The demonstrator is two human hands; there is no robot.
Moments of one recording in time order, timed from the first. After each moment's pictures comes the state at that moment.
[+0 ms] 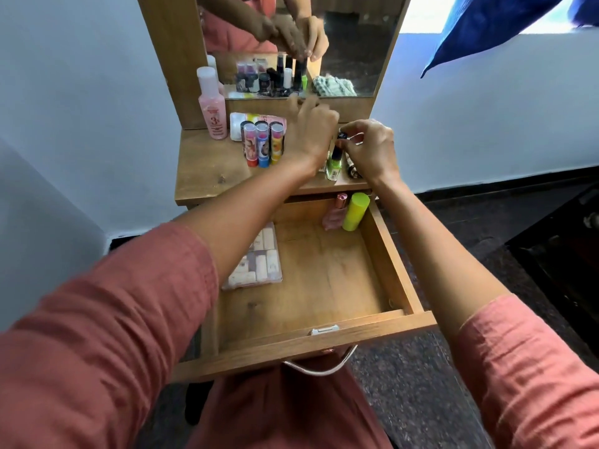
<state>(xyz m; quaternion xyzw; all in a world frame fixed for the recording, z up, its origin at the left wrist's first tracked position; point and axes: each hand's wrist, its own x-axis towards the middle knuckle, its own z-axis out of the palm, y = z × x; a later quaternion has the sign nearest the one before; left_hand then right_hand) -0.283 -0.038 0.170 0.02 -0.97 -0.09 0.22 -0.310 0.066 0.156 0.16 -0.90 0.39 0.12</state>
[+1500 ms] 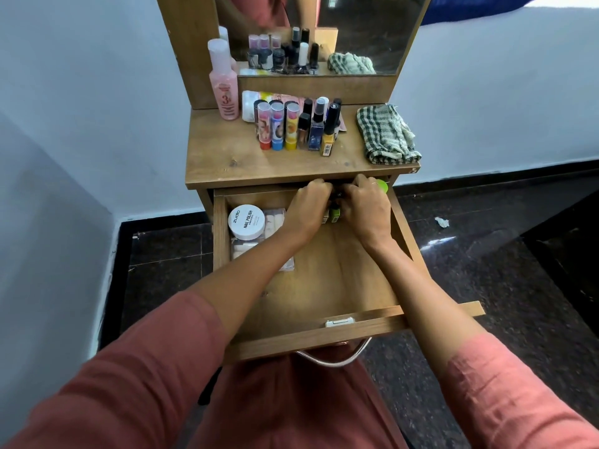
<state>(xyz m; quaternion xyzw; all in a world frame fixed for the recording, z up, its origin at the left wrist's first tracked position) -0.228 -0.038 0.067 0.03 -0.96 -0.26 0.06 -0.260 0.070 0.063 0.21 -0.96 0.12 0.12</state>
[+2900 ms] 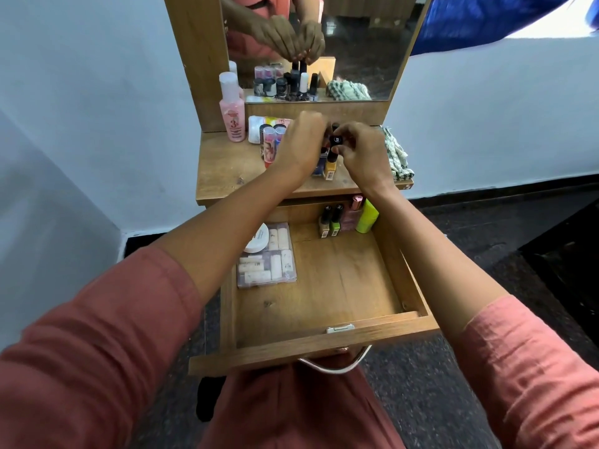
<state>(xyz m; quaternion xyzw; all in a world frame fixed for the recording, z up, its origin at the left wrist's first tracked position) -0.263 -0.068 0.173 0.02 -0.96 -0.21 0.19 -0.295 0.042 0.156 0.22 -0.88 0.40 0.11</state>
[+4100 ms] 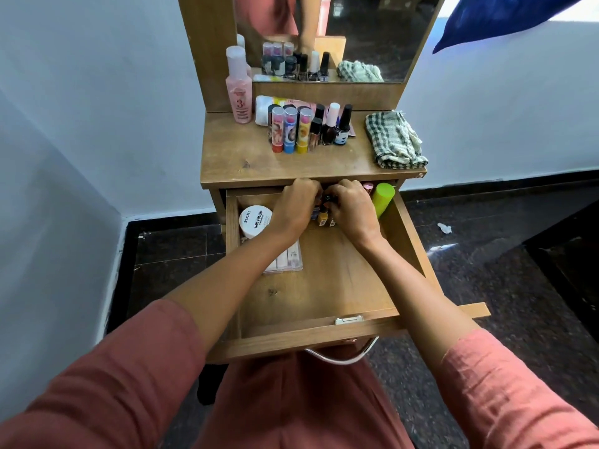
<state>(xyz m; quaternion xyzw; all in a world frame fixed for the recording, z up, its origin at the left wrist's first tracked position) -0.214 -0.068 0.078 0.06 -0.96 -0.25 0.07 -0.248 0.041 0.071 0.25 -0.95 0.19 0.06</state>
